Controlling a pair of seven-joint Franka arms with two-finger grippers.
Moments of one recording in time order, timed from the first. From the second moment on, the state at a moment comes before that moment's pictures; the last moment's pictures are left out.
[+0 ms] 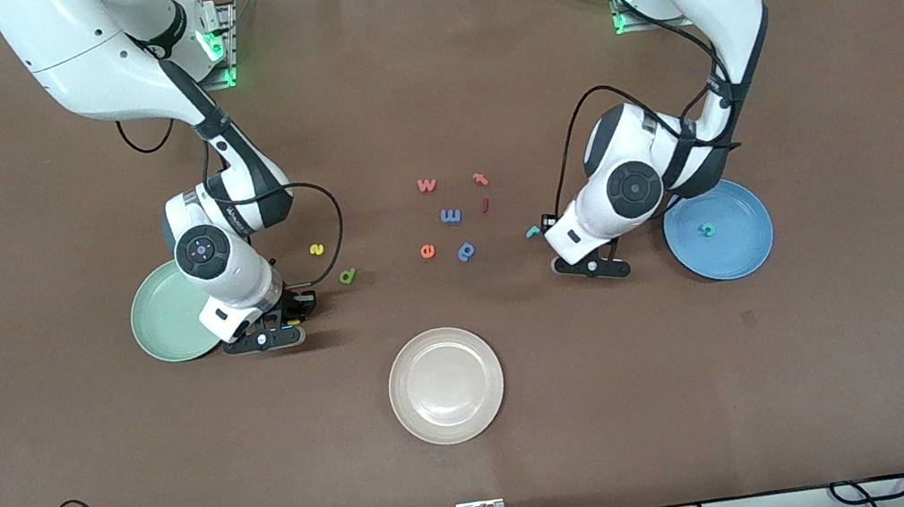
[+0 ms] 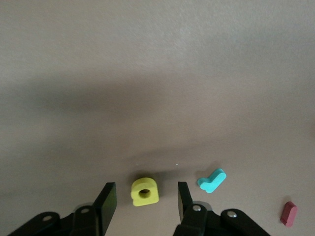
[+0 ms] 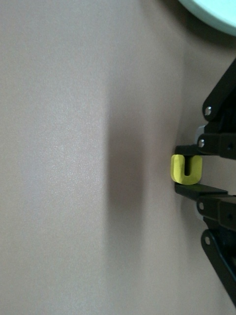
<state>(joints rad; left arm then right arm) -0.27 0.63 -0.22 -1.82 -0.05 2.28 -0.24 0.34 0.63 0.00 -1.87 -0.06 2.54 0.35</state>
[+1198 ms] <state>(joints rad) -0.27 0.64 -0.21 -1.84 -0.02 2.28 -0.25 0.06 0.46 -0.01 -1.97 -0.07 2.28 -0.02</state>
